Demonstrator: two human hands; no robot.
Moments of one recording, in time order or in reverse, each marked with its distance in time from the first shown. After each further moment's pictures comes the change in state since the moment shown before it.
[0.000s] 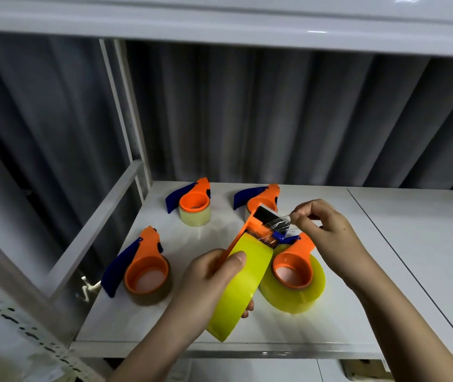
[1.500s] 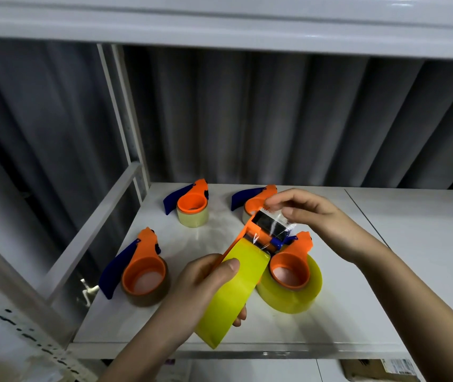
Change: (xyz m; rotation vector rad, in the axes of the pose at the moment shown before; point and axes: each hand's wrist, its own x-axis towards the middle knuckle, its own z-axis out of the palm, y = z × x) left_hand -0.008 0.004 -0.005 -0.030 -0.079 -0.046; right_hand 0.027 -0.004 -0.018 0.322 -0.454 -0.147
